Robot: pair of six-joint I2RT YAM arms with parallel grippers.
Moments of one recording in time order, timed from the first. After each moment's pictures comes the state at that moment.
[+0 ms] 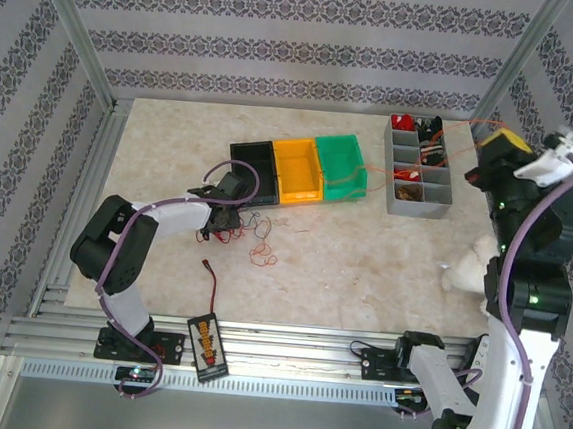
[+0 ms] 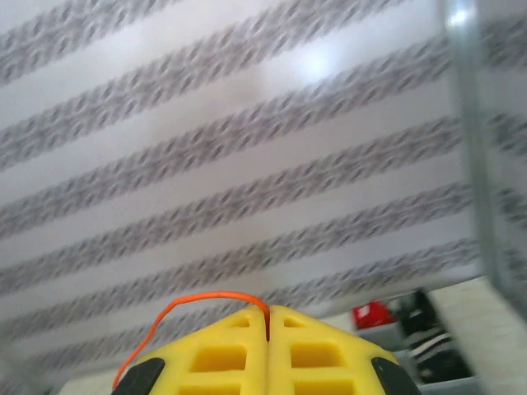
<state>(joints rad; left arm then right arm) -0.45 1.74 0.96 -0.43 -0.28 -0.69 -0.12 0.82 1.44 -0.55 -0.03 0.37</state>
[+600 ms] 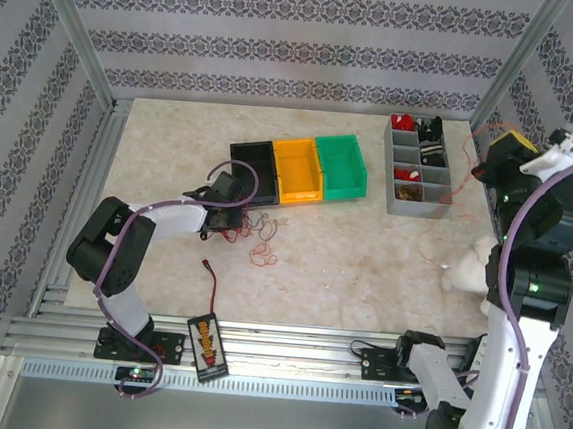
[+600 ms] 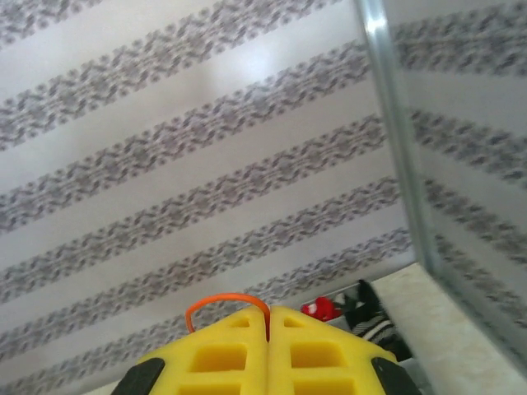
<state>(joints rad) -0.44 1.72 0.91 -0.26 -0.10 -0.59 -0.16 0.88 1.47 -0.59 -0.08 0.39</state>
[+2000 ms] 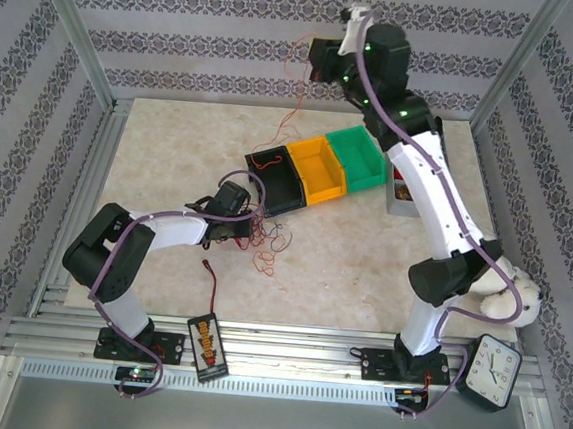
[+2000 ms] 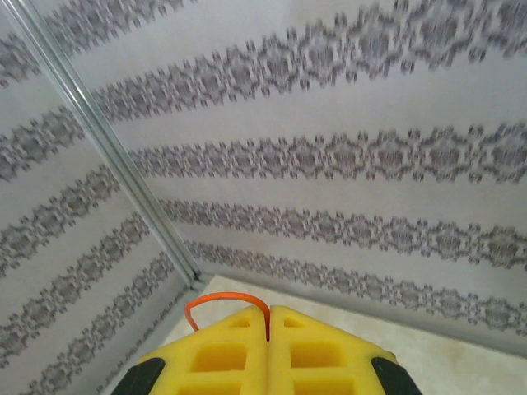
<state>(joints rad) -0.49 1.67 0.82 -0.13 -0.03 -0.57 0.47 1.85 2.20 -0.48 -0.13 0.32</state>
